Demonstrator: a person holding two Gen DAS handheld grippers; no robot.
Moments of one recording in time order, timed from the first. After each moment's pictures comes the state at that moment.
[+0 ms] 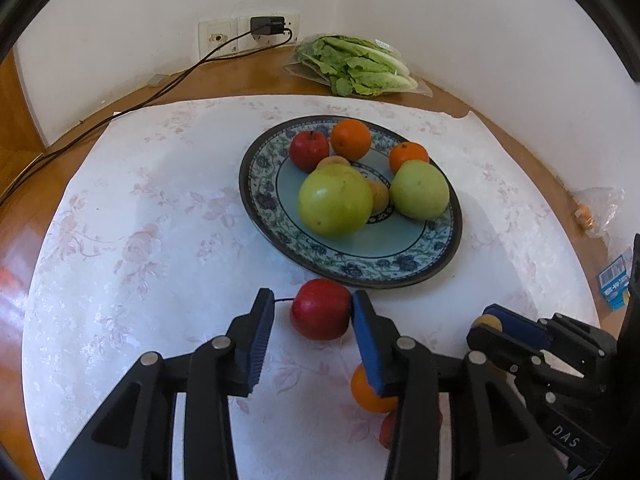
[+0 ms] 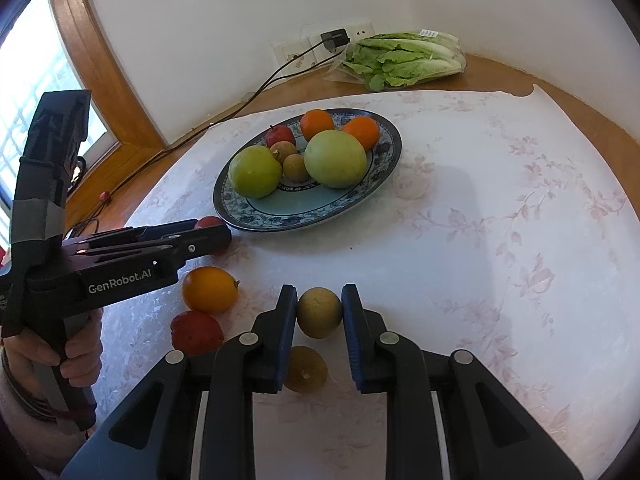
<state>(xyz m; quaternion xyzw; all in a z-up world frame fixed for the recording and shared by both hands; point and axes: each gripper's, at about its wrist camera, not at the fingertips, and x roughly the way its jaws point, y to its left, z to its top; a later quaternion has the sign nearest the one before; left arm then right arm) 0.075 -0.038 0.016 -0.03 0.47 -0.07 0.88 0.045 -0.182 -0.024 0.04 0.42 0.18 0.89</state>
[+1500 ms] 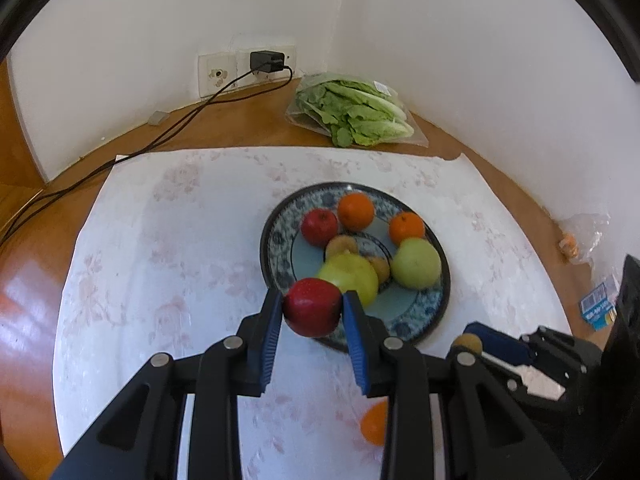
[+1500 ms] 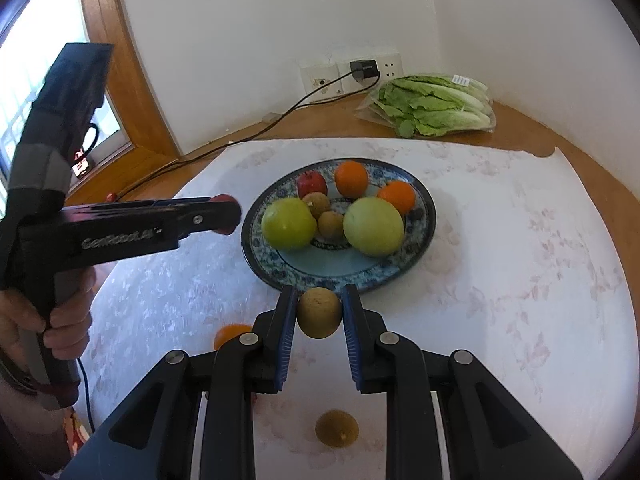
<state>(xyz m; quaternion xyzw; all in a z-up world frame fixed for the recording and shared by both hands) 0.105 -0.017 0.060 -0.05 0.44 -0.09 0.89 0.059 -0.151 0.006 -0.01 0.37 0.19 0.91</state>
